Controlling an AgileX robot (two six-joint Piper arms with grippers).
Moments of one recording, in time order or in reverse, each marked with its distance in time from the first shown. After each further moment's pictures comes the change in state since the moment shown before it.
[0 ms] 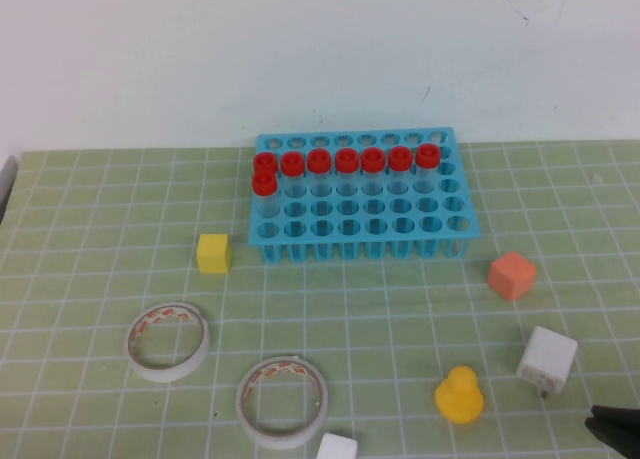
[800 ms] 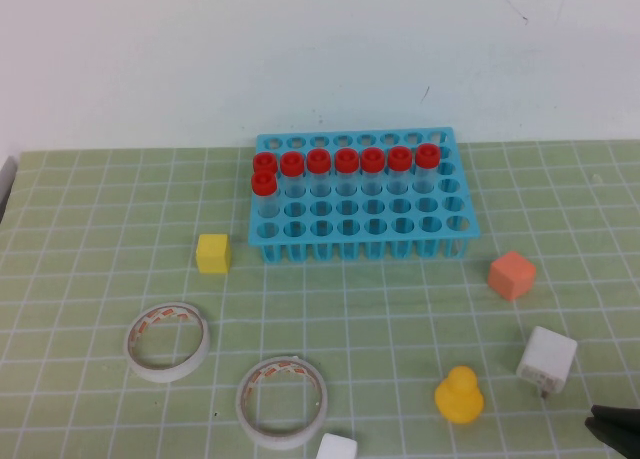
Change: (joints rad) right arm 0.000 0.000 0.000 0.000 0.000 0.000; left arm 0.000 0.000 -0.002 0.051 0.008 -0.123
